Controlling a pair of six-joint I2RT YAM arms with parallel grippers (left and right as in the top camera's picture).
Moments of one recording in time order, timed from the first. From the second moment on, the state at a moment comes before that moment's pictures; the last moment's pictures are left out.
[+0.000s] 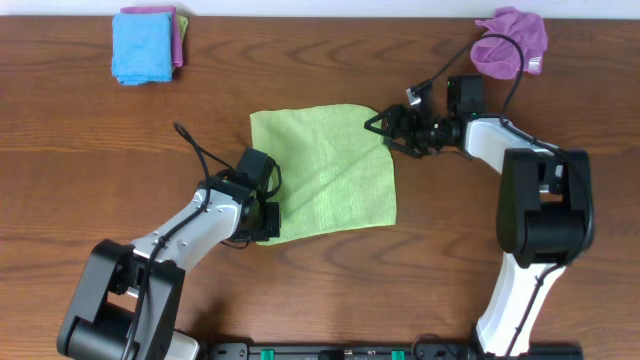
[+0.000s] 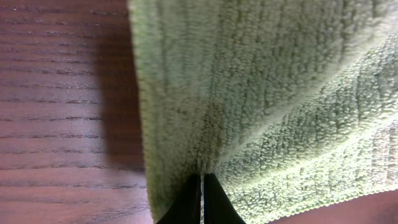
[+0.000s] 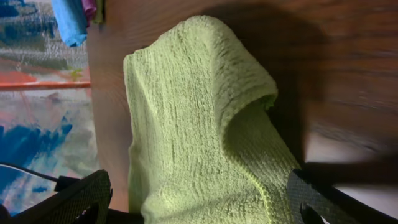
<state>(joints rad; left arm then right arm) -0.39 1.63 0.80 -0.63 0.14 -0.41 0.03 2.15 1.29 -0.26 -0.93 0.41</state>
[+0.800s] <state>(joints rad) -0.39 1.63 0.80 -0.67 0.10 -0.41 -0.05 2.14 1.30 -0.36 -1.00 0.31</state>
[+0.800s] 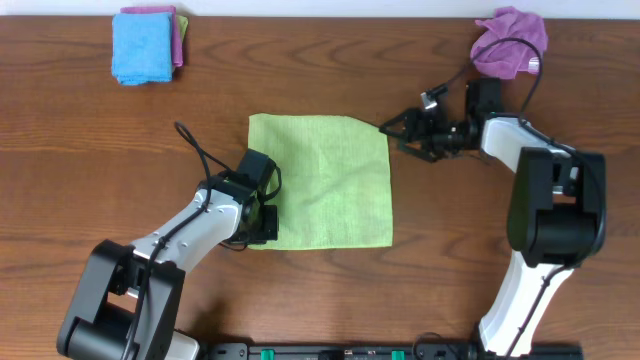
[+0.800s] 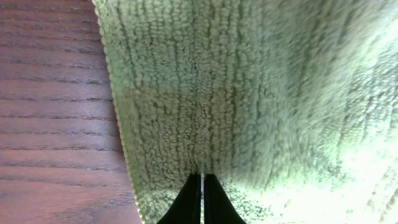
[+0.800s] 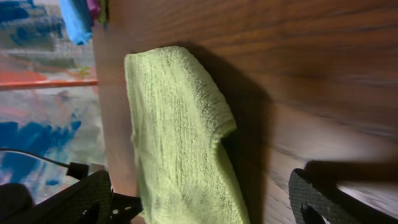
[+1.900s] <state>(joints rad) -0.39 1.63 0.80 -0.66 0.10 -0.41 0.09 2.24 1.33 0.01 -1.03 0.48</state>
